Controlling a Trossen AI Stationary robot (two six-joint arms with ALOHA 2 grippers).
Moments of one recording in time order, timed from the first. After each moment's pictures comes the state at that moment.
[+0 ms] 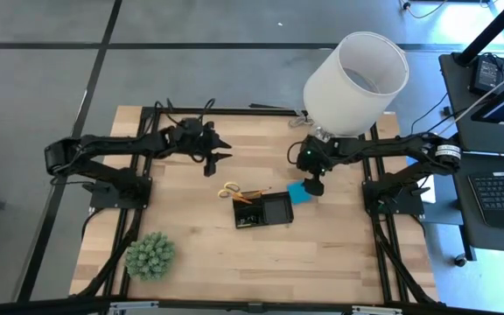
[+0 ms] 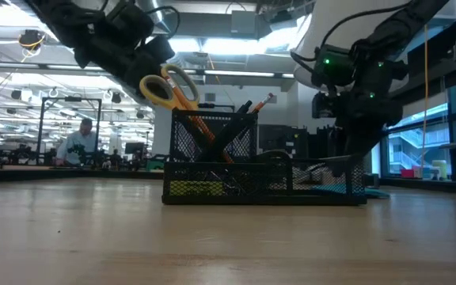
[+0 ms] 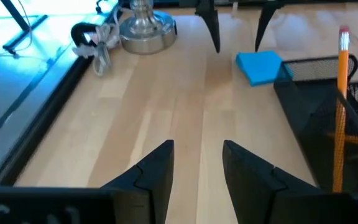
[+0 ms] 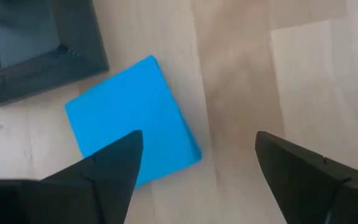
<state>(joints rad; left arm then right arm) 0.44 1.24 0.61 0.12 0.21 0.22 -0.34 1.44 0.69 -0.43 -0.20 -0.14</state>
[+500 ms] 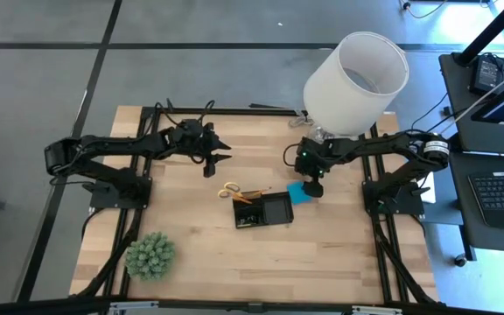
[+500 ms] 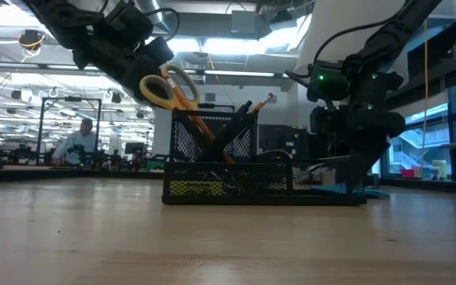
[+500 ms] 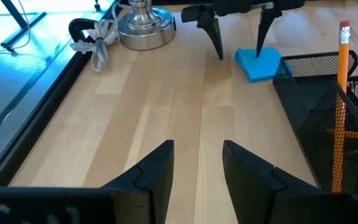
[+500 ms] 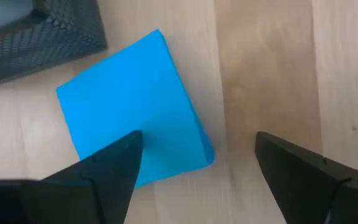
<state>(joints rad) 0.43 1.24 0.60 0.12 0.21 0.22 -0.34 1.55 0.70 -0.42 -0.27 -0.17</state>
